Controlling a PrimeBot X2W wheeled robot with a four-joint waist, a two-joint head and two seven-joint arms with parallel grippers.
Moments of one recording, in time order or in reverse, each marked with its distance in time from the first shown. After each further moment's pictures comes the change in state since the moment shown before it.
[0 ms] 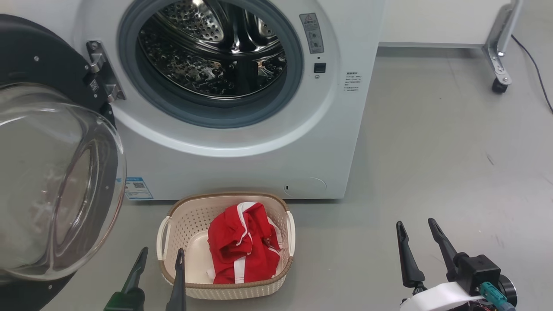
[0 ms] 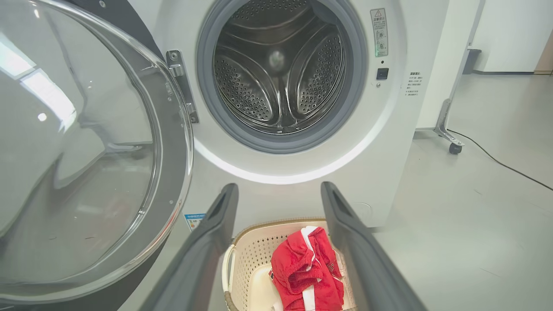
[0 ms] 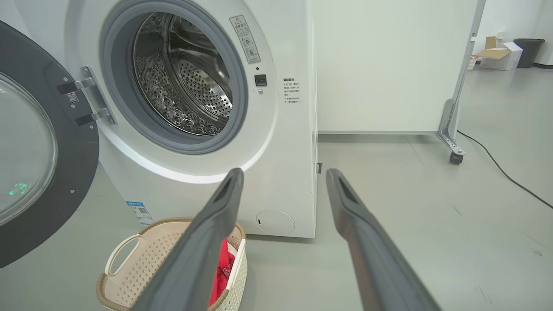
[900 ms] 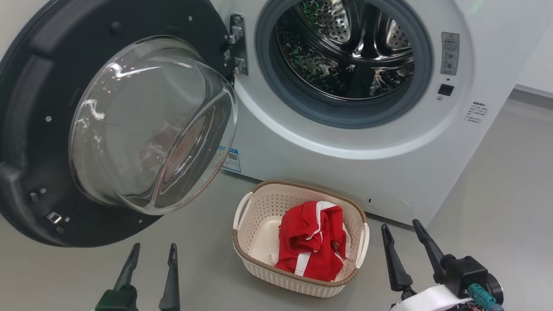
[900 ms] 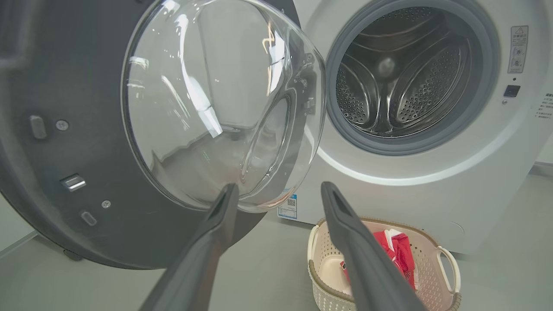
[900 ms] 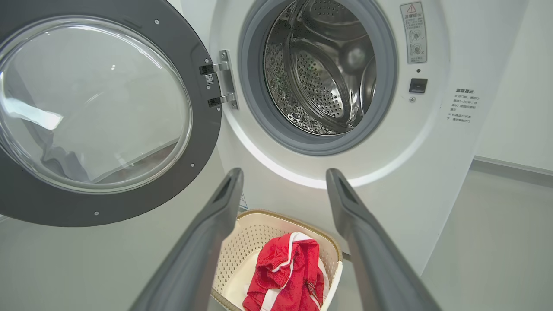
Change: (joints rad) left arm -0.002 0.000 0.016 -0.018 0.002 0.009 0.000; right arm 0.000 0.001 0.038 -0.009 0.003 0.009 0.000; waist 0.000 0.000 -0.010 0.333
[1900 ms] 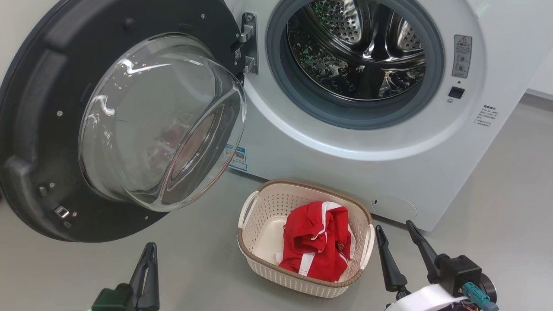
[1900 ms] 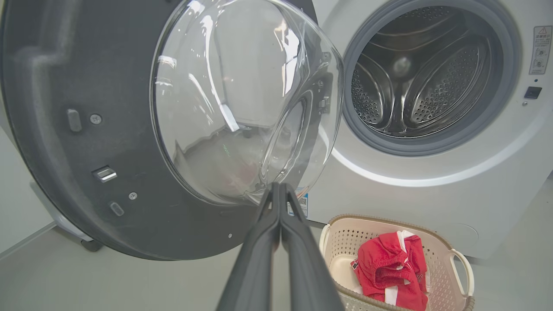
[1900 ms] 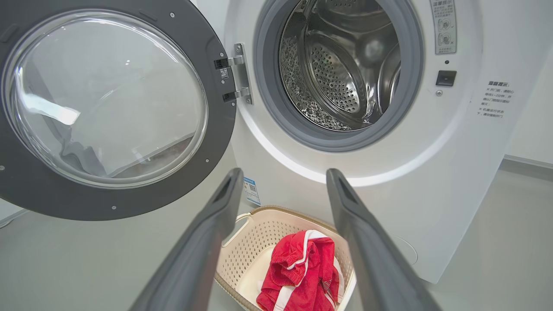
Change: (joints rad) left arm 0.000 0.004 0.020 -0.008 -0.005 0.001 0.012; right arm -0.014 0.000 0.040 0.023 0.025 -0.009 0.000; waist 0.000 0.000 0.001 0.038
